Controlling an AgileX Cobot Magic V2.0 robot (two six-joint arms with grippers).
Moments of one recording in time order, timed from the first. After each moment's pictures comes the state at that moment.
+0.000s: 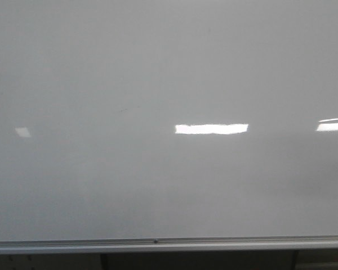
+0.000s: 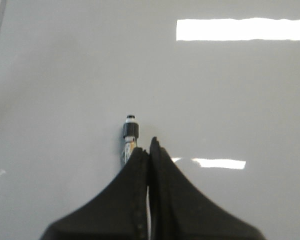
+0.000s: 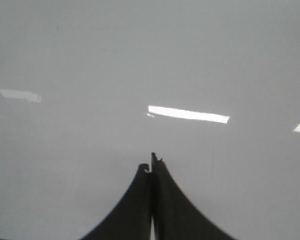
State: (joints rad) left arm -0.01 0.00 -0.04 -0.02 -0.03 -0.03; right arm 0.09 -0.01 -0.03 0.00 0.11 -0.04
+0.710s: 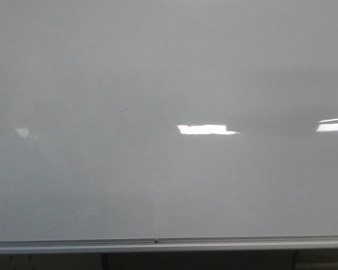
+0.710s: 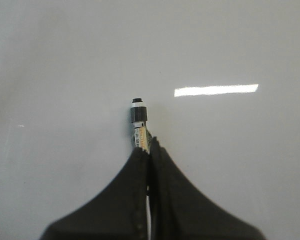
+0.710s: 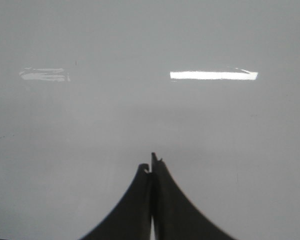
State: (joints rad) left arm -0.01 0.40 -0.40 0.07 0.22 -0.03; right arm 0.09 0.33 -0.42 0.14 0.34 -0.04
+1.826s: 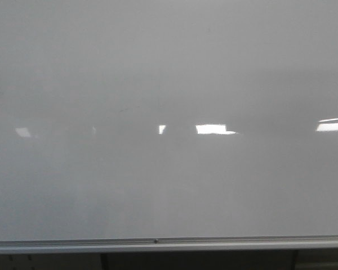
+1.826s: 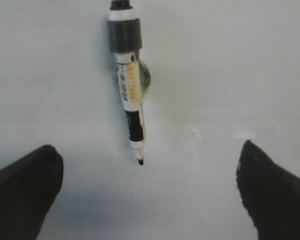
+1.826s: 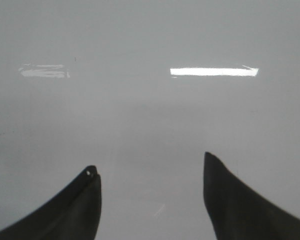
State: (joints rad) left arm 0.02 1.23 -0.74 0.03 0.25 -0.03; right arm 0.09 0.33 -0.42 0.14 0.35 -0.03
